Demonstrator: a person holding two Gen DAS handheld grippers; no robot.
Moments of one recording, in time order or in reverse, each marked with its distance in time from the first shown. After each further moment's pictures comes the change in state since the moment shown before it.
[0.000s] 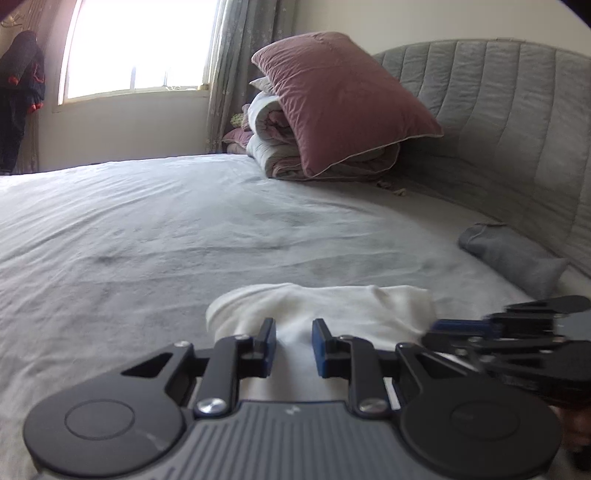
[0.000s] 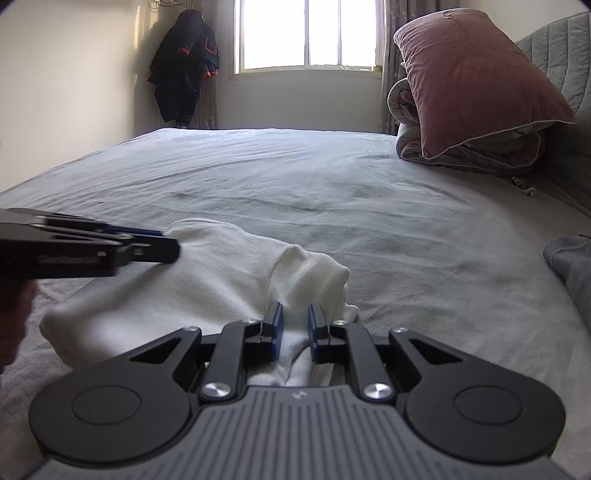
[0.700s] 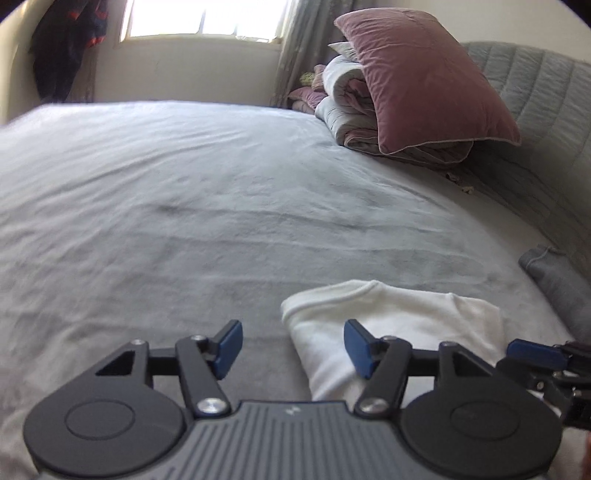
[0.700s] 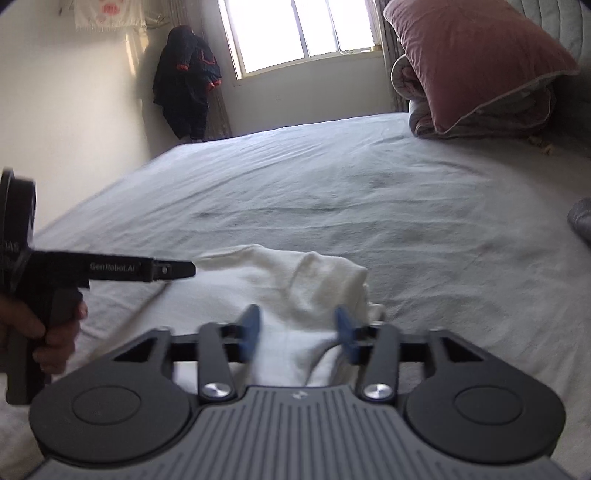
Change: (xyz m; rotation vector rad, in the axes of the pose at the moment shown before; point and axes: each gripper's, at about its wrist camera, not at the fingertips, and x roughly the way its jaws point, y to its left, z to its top) left arm -0.005 0.048 0.015 -0.243 0.143 0.110; right arm -0.011 -0.016 0.017 0.177 0.029 0.130
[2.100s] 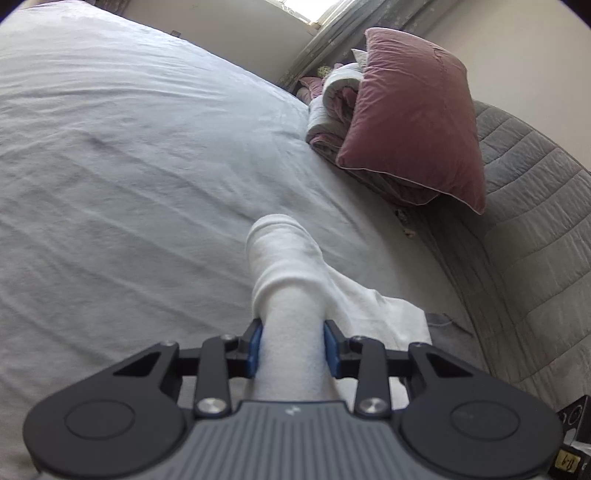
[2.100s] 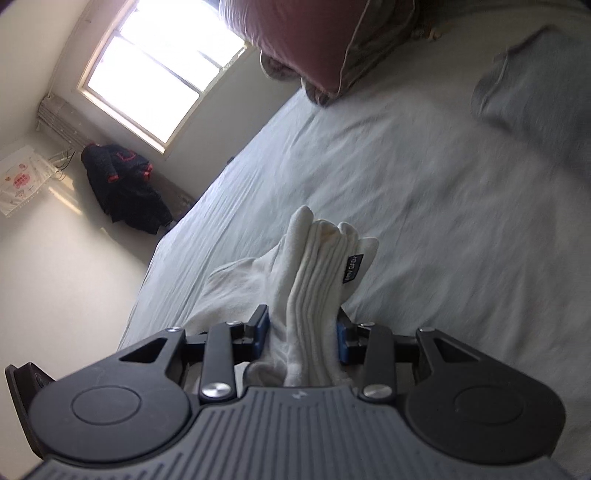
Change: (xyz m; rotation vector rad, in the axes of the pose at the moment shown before) left arm -0.002 -0.098 0.021 -0.341 0.047 -0.179; right arm -0.052 -0.080 0.043 0.635 -0.008 0.064
